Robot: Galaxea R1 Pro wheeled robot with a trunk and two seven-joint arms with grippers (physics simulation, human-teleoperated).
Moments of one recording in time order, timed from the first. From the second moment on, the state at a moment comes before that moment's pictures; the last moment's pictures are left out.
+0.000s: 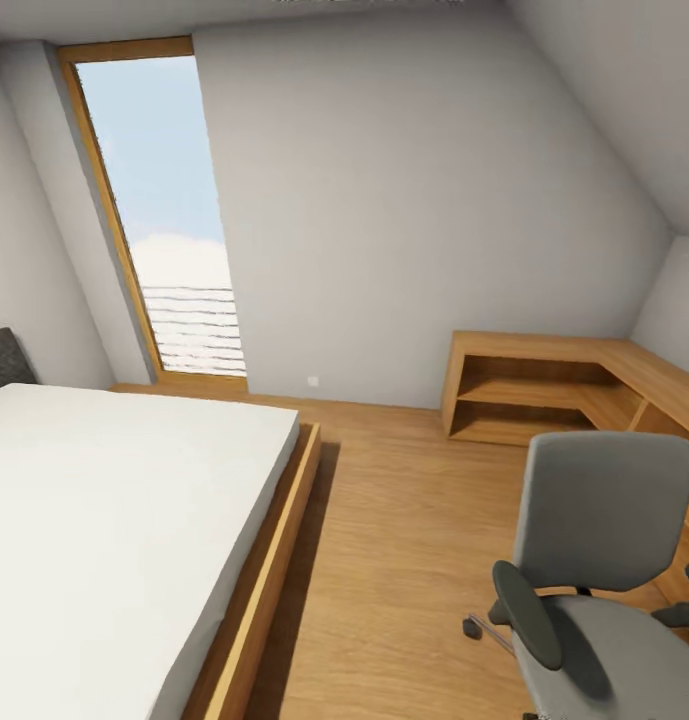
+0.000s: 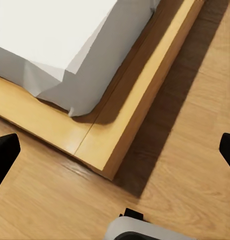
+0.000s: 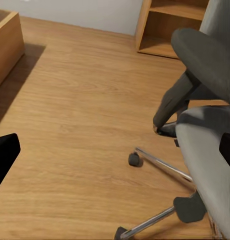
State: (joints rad) left arm 0.18 0.01 -0.14 -0.47 0.32 -0.67 0.24; right arm -0.24 0.08 0.32 0.02 0.03 -1.05 -0.51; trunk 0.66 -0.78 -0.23
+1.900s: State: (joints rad) left arm 0.18 0.01 -0.14 -0.47 0.32 -0.67 0.24; right arm -0.24 0.08 0.32 0.02 0.03 -1.05 -0.51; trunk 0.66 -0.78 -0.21
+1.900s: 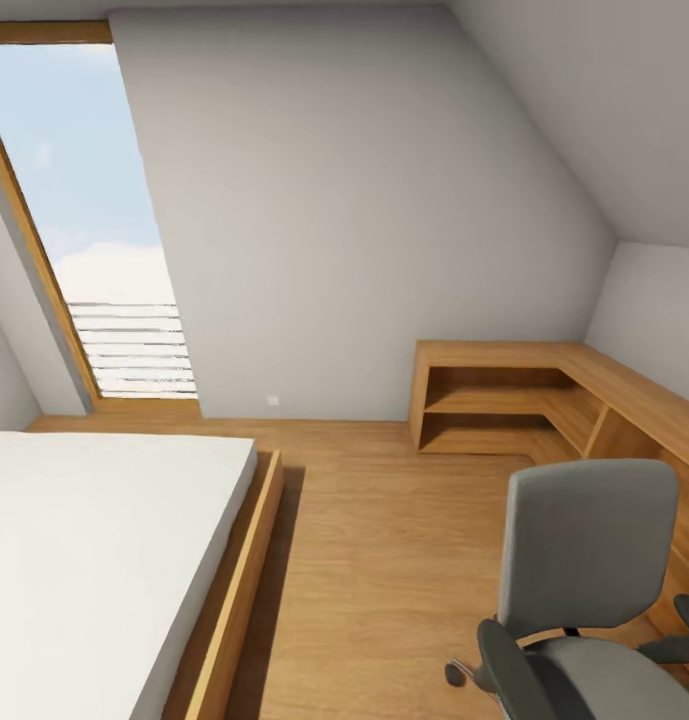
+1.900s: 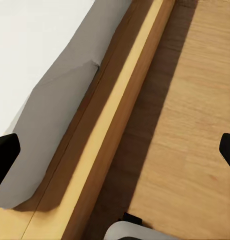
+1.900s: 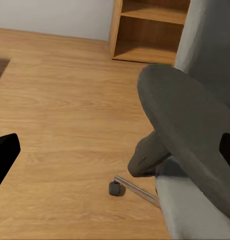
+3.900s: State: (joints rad) left arm 0.18 -0.05 -0.15 -0.53 0.32 -0.66 0.25; right arm -0.24 0.07 0.31 0.02 0.03 -1.04 -0.51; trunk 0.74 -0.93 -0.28
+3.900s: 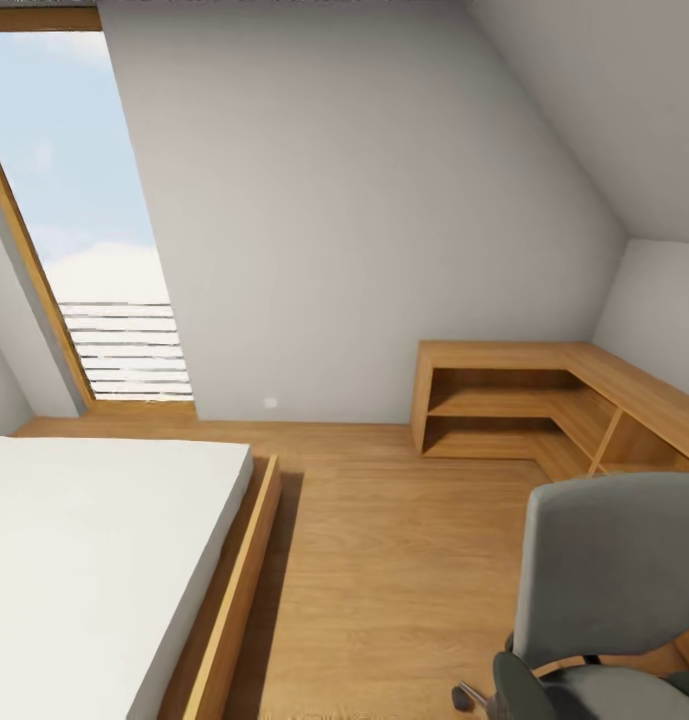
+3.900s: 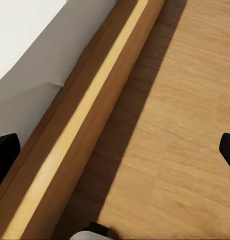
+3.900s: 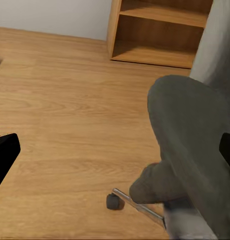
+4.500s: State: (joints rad) left arm 0.18 -0.05 -0.15 -0.54 0.32 -0.58 0.25; right arm -0.24 0.07 0.32 0.02 0.03 -0.97 -0.49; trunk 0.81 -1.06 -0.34
